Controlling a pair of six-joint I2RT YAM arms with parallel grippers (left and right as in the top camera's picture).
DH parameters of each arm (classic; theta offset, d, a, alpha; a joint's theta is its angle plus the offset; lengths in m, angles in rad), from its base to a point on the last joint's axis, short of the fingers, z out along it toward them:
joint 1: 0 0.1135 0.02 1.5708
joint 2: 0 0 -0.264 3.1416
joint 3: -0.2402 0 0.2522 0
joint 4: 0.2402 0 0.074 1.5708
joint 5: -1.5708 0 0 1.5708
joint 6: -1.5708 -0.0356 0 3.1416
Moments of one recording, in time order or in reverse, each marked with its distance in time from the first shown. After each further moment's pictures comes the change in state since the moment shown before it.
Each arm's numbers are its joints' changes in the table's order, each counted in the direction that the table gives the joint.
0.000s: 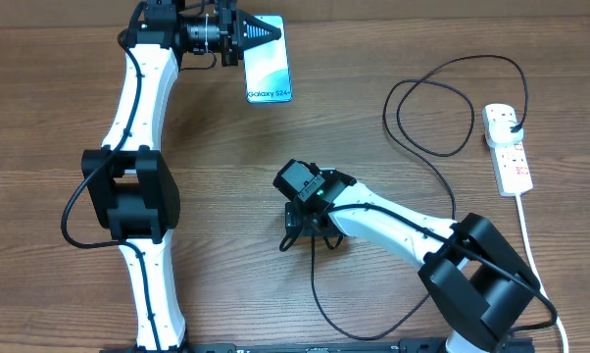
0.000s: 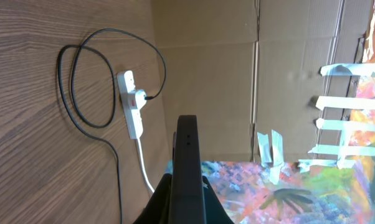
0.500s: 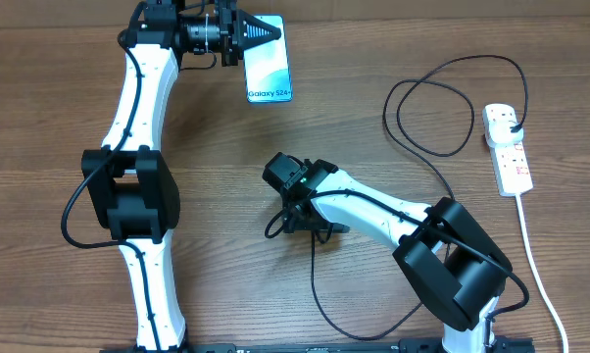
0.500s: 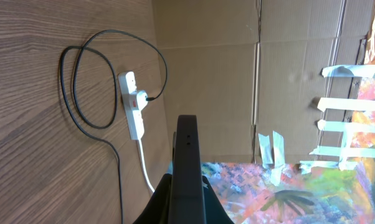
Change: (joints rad) left arm 0.000 0.000 0.000 0.000 0.007 0.000; right arm -0.001 -0.119 -0.132 0.095 0.000 -0.040
